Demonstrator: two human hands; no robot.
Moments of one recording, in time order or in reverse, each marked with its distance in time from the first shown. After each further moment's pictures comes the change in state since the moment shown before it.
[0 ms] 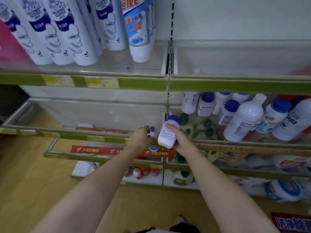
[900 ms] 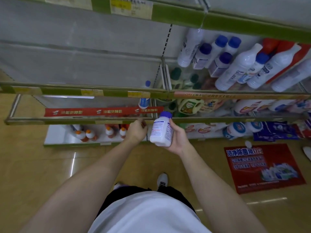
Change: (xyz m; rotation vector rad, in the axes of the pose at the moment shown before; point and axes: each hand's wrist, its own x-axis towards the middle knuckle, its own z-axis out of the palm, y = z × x) left_hand -0.119 -0.126 0.067 -0.433 -0.235 0.012; right_hand -0.122 0.172 0.056 0.387 0.125 0.164
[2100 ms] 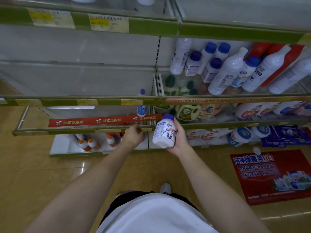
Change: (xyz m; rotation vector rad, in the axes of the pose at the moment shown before) left_hand -0.004 0.025 0.009 0.027 0.015 -0.105; right_hand -0.010 -0.036 -0.016 0.109 0.065 -0.026
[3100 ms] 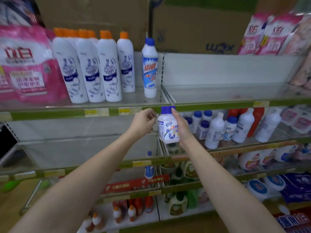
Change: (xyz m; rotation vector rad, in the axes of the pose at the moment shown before) left_hand -0.022 0.215 -0.208 -0.056 0.260 0.714; right_hand -0.089 -0.123 0.190 -0.526 -0.182 -0.757
